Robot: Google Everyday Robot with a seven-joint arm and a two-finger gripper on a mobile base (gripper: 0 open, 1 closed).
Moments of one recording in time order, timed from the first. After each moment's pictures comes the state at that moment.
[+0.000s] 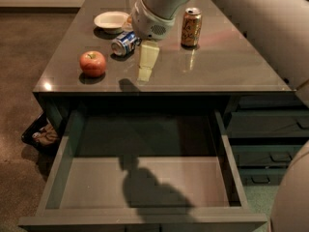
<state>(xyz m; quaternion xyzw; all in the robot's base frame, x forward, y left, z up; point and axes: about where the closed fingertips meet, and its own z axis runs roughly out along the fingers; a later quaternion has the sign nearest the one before) 0.605 0.049 0.930 -0.78 0.57 0.08 0.25</state>
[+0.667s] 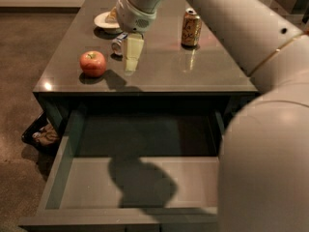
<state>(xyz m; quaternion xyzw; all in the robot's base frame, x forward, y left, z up) 0.651 0.086 0.925 -0.81 0.52 0.07 0.26</state>
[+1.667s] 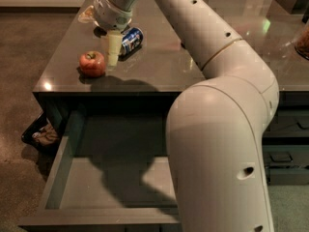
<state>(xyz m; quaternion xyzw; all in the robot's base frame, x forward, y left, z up) 0.679 0.156 0.919 -0.85 0.42 0.12 0.29</state>
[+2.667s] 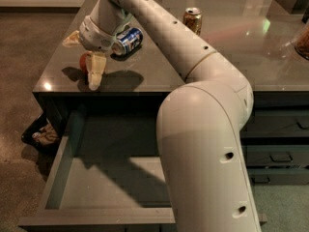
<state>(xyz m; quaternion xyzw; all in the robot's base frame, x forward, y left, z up) 0.654 0.214 0.865 -0.85 0.39 0.22 0.28</state>
